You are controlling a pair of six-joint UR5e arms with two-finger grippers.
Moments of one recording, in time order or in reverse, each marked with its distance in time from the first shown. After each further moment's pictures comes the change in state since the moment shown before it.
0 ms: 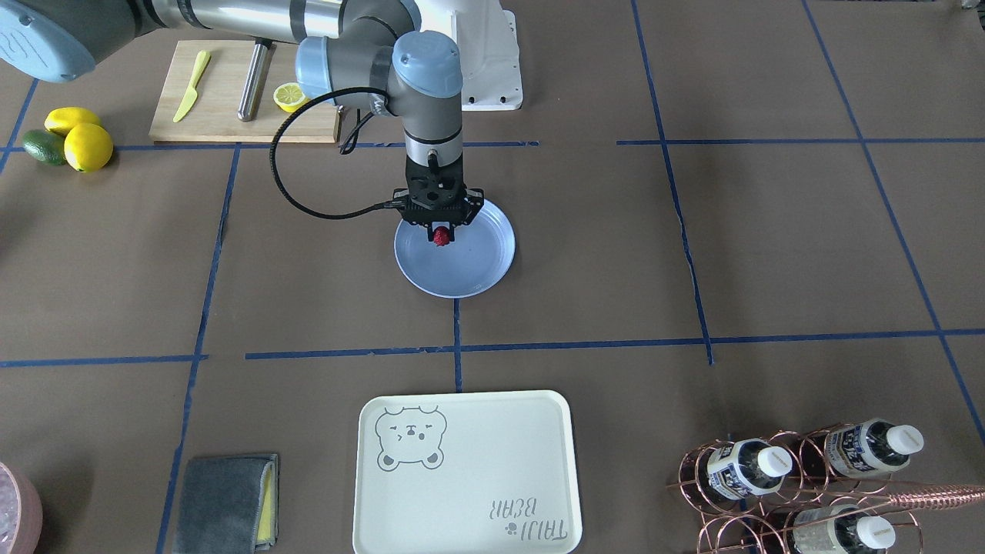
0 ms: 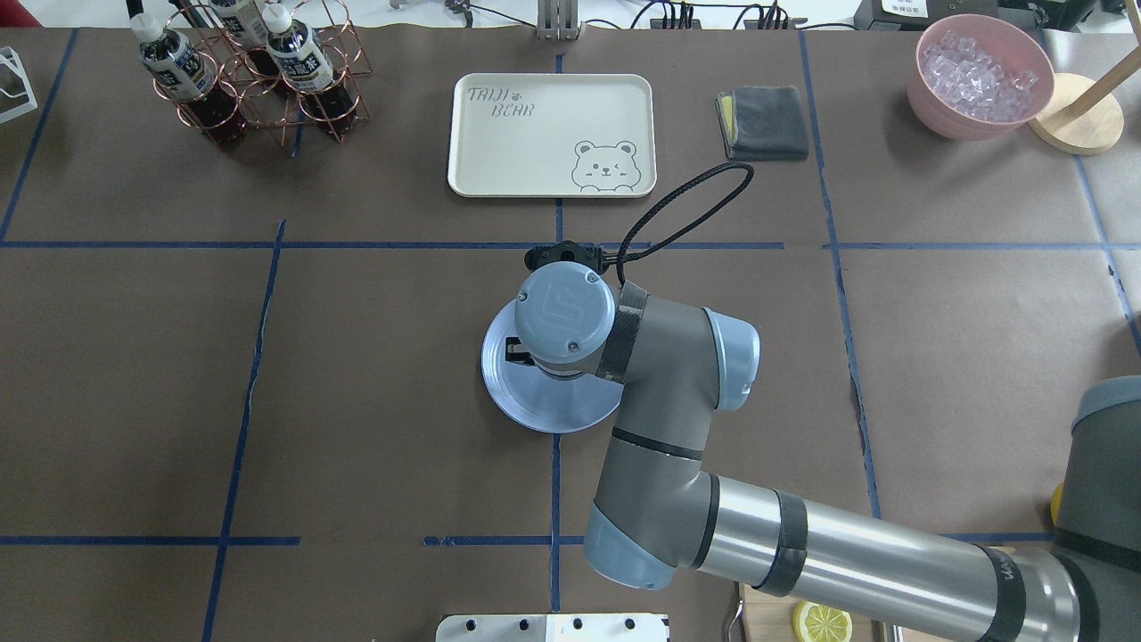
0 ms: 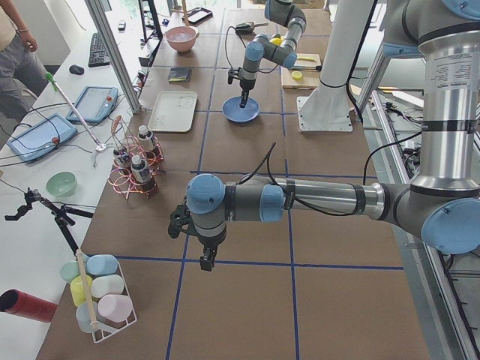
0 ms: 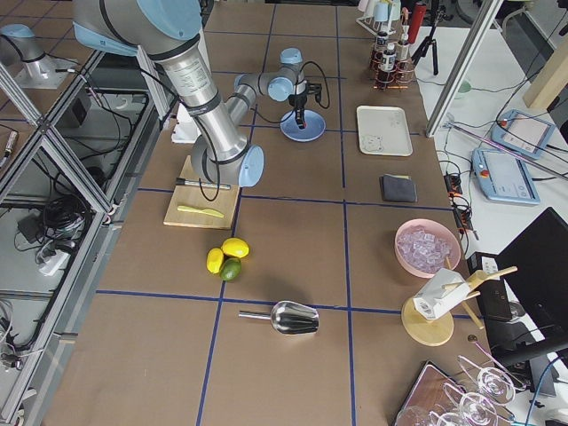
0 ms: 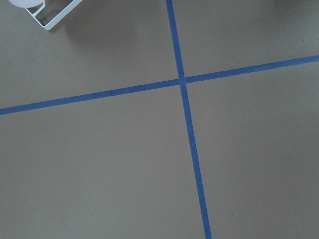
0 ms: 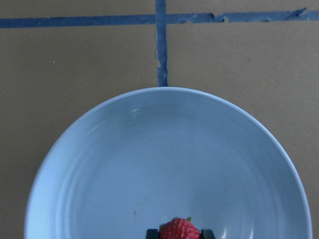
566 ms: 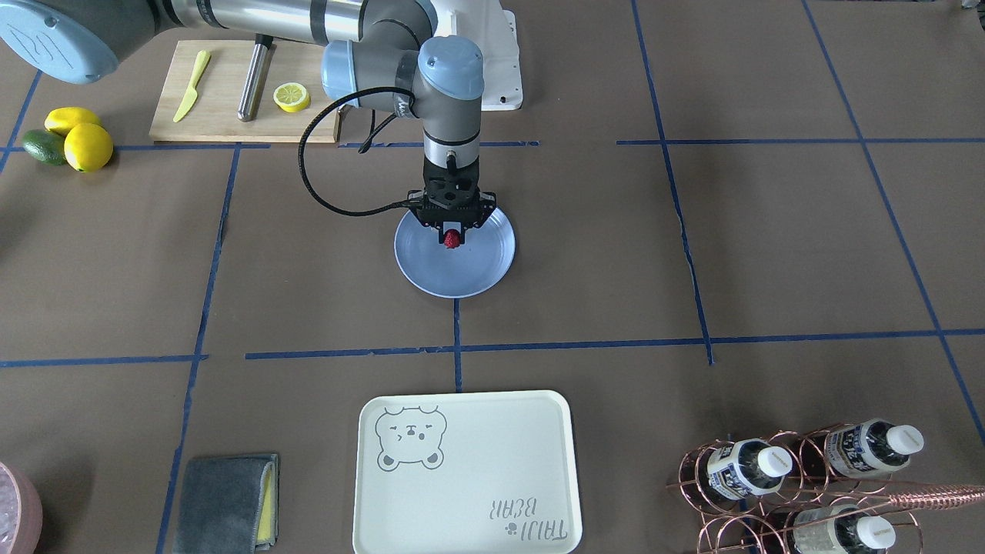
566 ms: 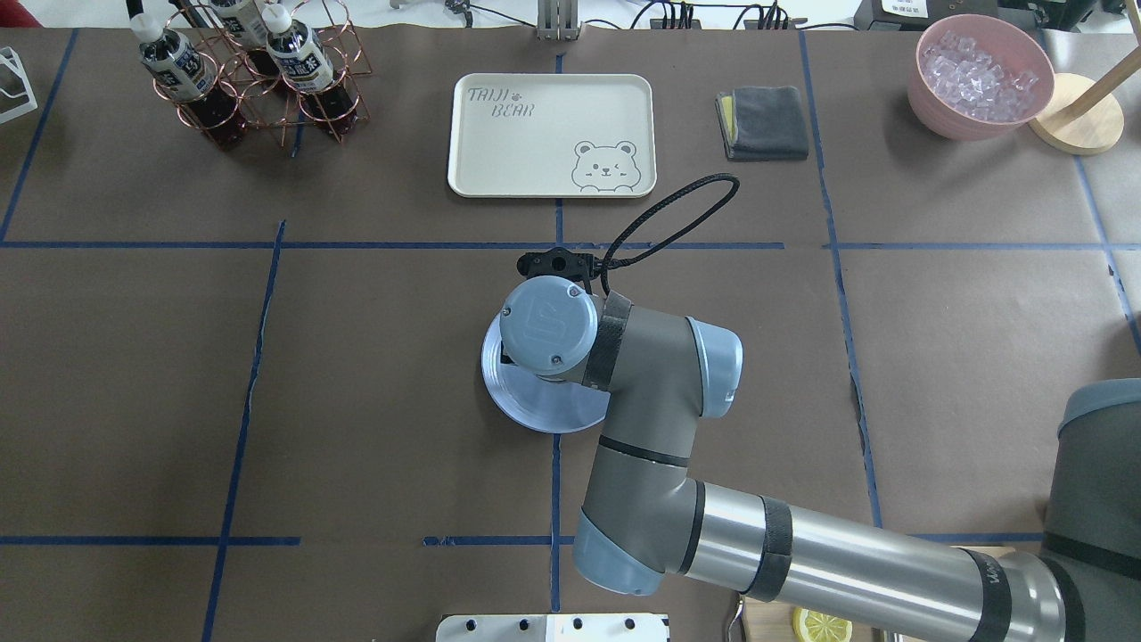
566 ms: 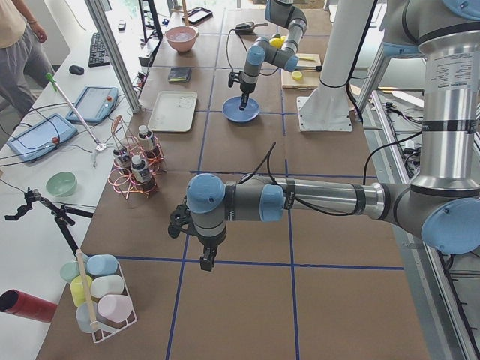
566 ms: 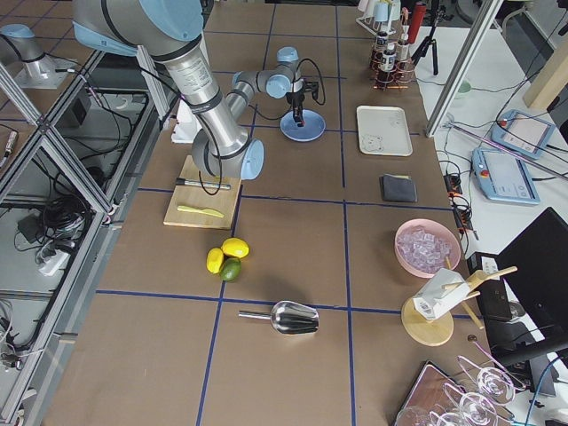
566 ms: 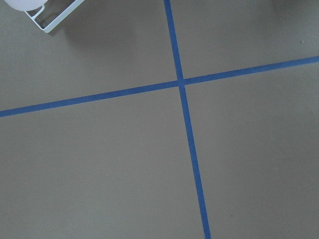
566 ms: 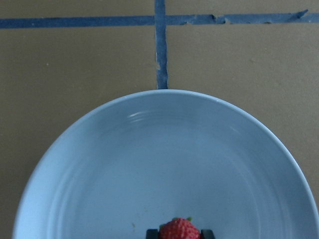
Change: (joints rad) left arm 0.000 0.001 -0.001 0.001 0.001 0.000; right arm -0.009 0.010 -0.036 0.004 -0.043 0.009
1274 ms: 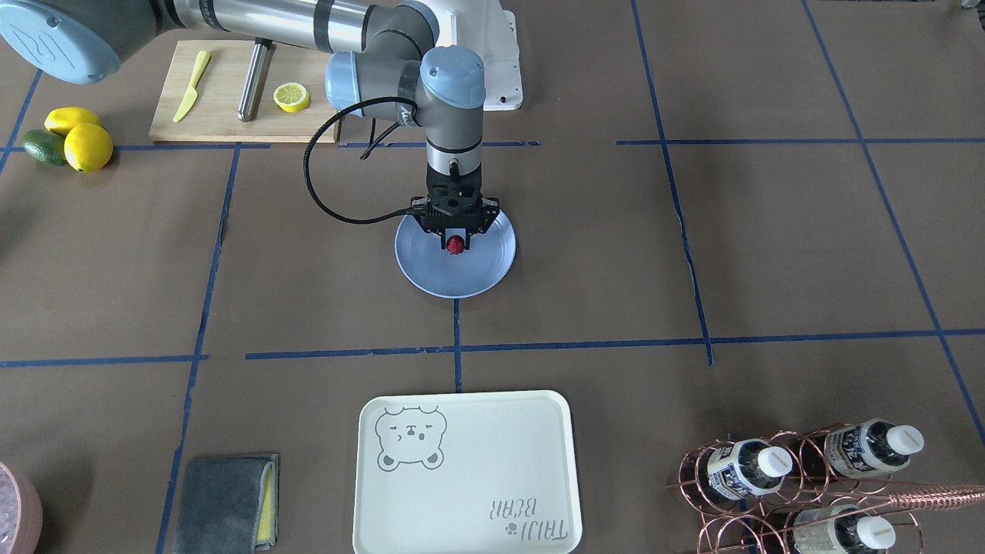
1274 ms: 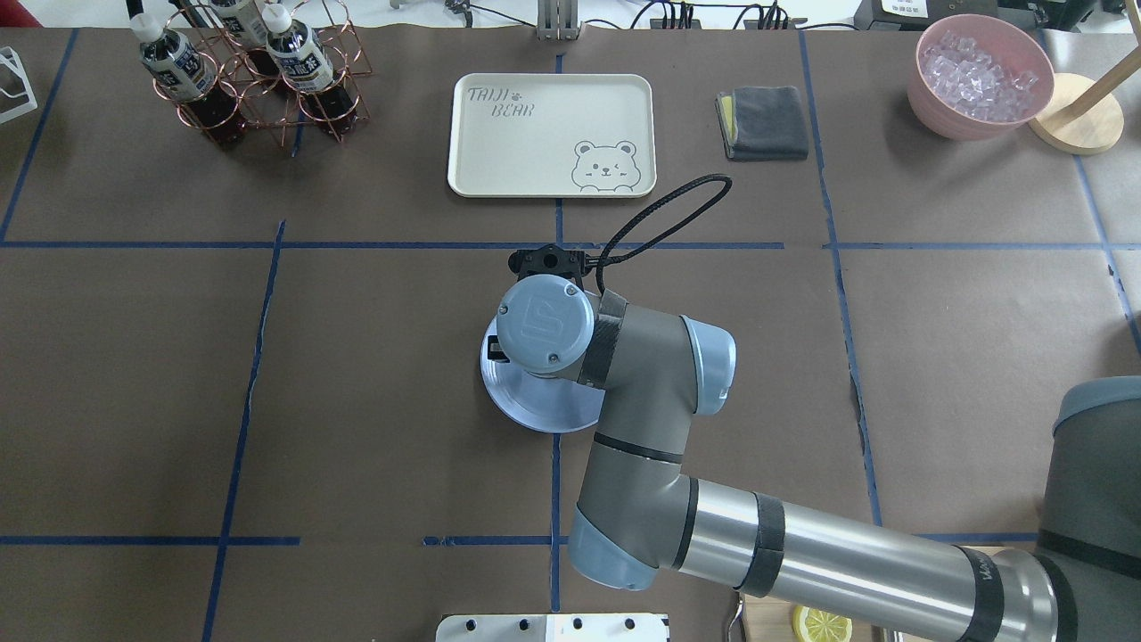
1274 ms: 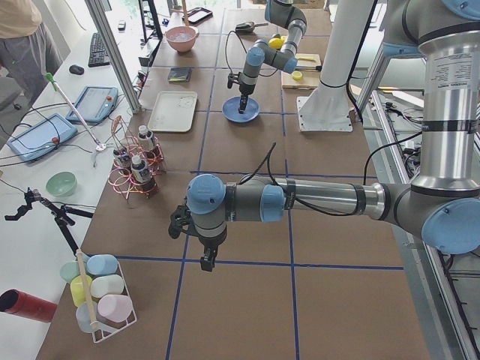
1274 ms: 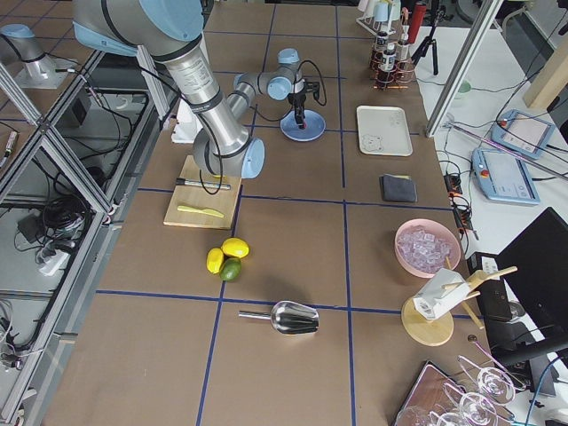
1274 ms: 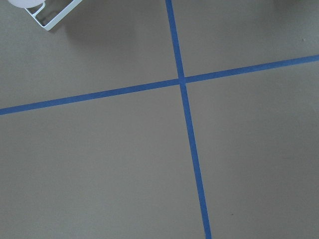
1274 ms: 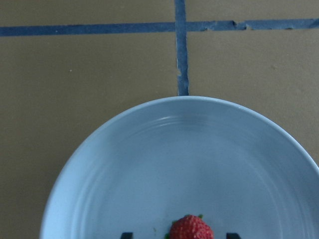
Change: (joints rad) left arm 0.000 0.001 0.000 0.001 0.000 0.000; right arm 0.013 0.008 0.001 0.047 0.011 -0.013
